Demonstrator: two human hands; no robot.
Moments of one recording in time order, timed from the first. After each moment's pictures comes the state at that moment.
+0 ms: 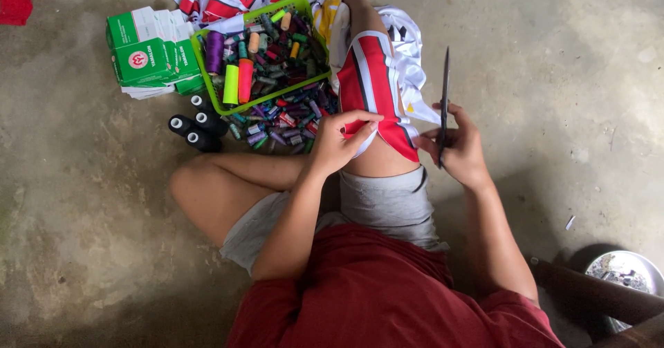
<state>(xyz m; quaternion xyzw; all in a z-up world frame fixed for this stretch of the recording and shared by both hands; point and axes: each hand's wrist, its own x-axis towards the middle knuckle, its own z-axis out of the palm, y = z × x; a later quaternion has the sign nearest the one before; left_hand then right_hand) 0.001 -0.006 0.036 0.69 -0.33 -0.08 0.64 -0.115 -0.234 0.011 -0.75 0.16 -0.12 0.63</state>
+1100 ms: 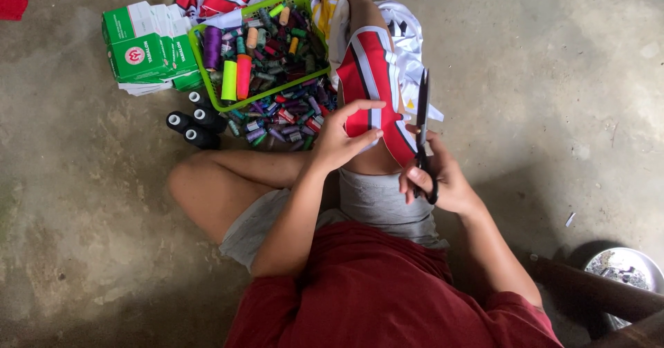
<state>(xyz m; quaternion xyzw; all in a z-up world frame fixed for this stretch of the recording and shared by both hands) 0.004 -0.008 0.030 0.64 -0.33 -0.14 0.69 -0.143 -0.201 0.019 -0.63 -0.08 0.00 0.78</state>
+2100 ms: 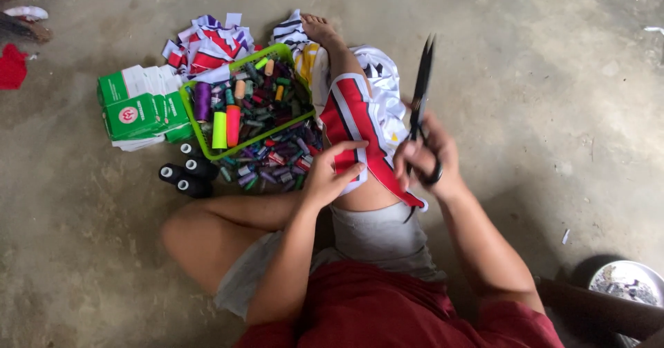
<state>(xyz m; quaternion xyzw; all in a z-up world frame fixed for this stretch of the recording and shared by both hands) 0.012 -0.018 0.029 0.66 -0.30 -0.18 0.66 -0.073 -0.219 0.047 -0.57 -0.09 -0.15 0.80</state>
